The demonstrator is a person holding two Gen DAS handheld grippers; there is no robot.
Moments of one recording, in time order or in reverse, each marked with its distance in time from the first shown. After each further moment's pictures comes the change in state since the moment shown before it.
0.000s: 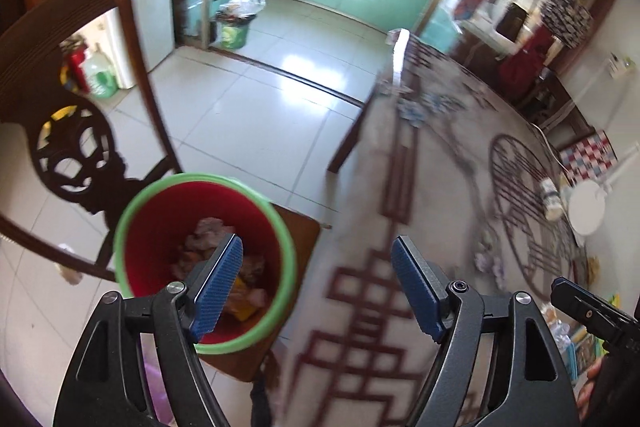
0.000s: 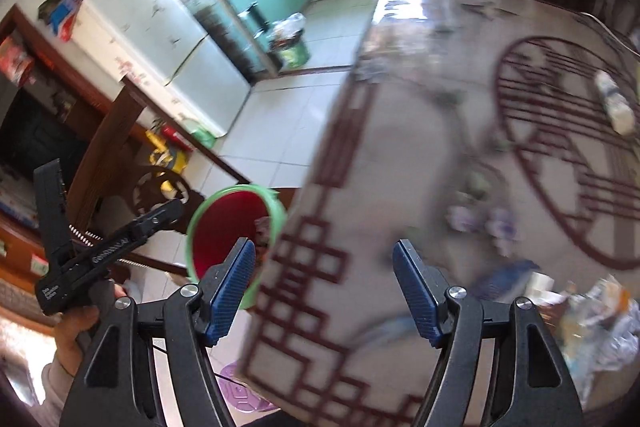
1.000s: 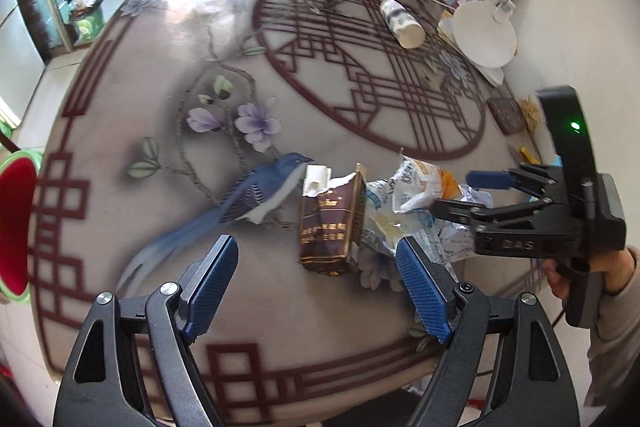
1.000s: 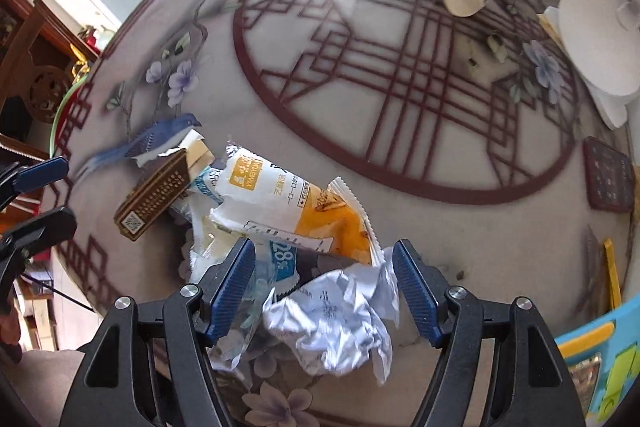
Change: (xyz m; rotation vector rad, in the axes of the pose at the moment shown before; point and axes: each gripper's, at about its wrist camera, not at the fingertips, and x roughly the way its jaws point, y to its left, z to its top) left arm 0.039 -0.261 -0.130 0.346 0.271 -0.202; right arm -0.009 -0.253 -0.051 -0.169 0.312 -0.250
